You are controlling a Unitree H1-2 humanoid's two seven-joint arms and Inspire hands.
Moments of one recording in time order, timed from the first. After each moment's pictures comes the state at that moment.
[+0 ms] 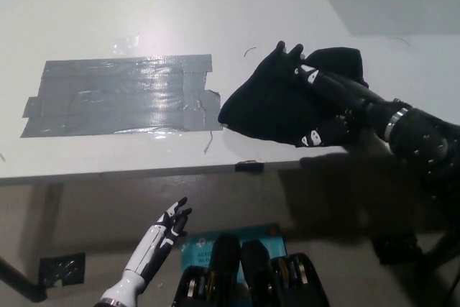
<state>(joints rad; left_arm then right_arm) -0.15 0.16 -0.16 0.38 0.18 -0.27 -0.09 -0.75 -0.43 0.46 0.11 -0.23 0.25 0.38</state>
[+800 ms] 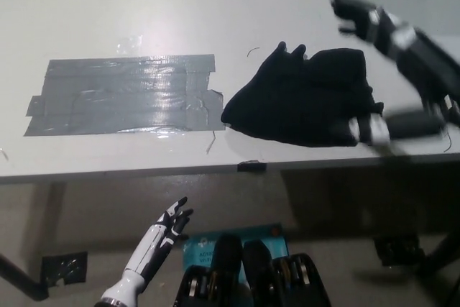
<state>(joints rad) -0.15 0.16 -0.16 0.38 0.18 -0.27 -0.09 -0.48 -0.43 0.05 -0.50 0.22 0.32 0.41</state>
